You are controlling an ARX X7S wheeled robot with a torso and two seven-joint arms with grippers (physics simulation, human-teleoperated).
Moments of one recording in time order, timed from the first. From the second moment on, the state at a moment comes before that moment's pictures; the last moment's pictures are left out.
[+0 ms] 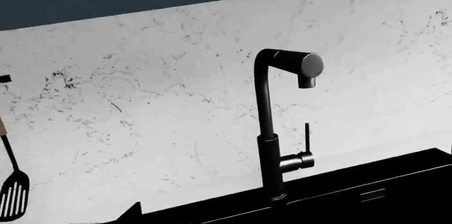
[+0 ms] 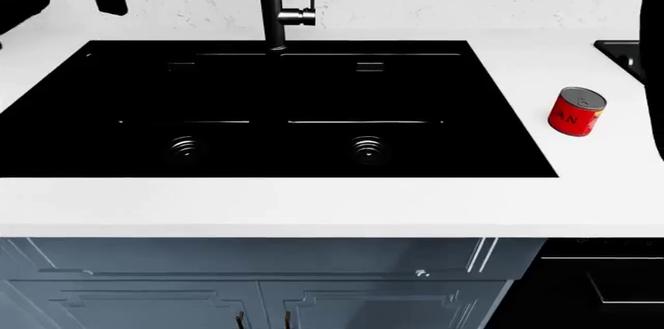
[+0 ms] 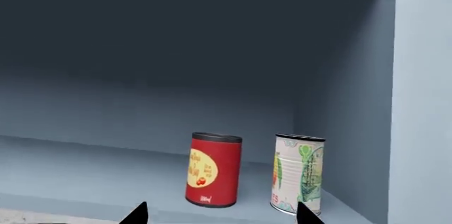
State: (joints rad) left arm -1.42 -0.66 0.38 -0.41 -0.58 -0.75 0.25; right arm 2.14 0.08 -0.12 1.31 0.01 0.38 -0.13
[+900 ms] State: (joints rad) left arm -0.89 -0.50 -0.06 0.05 -0.82 -0.54 -0.20; right arm 1.32 0.15 0.05 0.11 0.18 0.43 -0.01
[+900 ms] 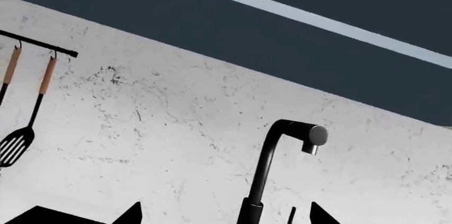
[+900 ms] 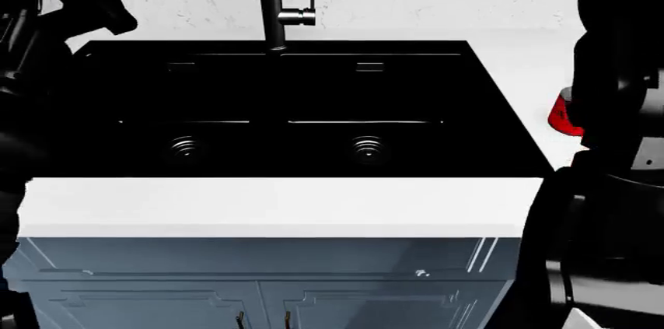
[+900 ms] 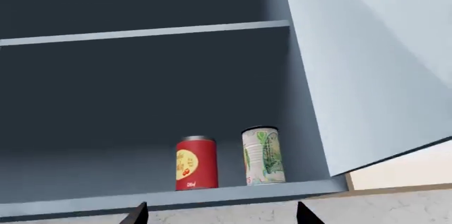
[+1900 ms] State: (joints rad) left arm -0.54 -0.42 -0.01 0.18 -0.74 -0.47 -0.29; right arm 0.67 0.14 0.11 -0.17 0.28 0.56 0.05
